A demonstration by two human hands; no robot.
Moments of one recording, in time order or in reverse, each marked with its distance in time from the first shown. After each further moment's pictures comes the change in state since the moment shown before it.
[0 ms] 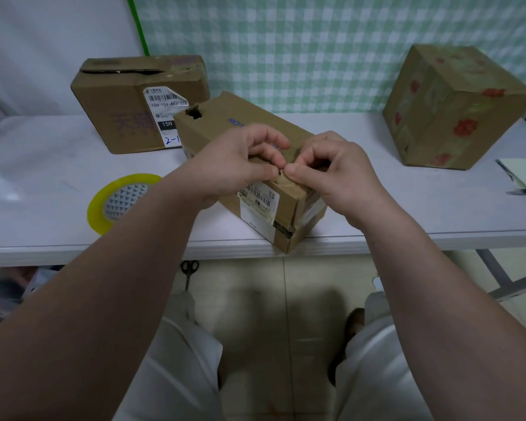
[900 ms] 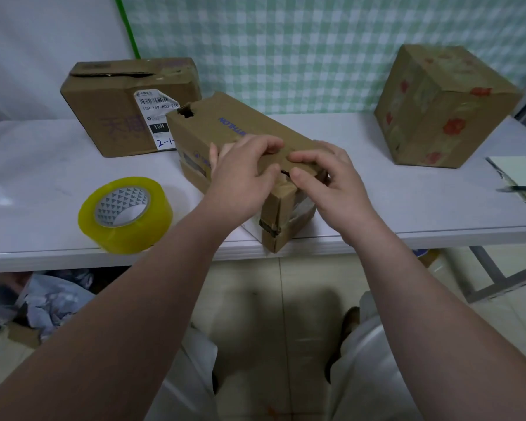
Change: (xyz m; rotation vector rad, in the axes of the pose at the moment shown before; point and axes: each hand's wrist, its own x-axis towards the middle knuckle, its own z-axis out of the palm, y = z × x) left_hand 0.002 -0.010 0.041 0.486 0.449 0.100; right_hand -0.015 0.022 0.002 0.070 0.086 0.073
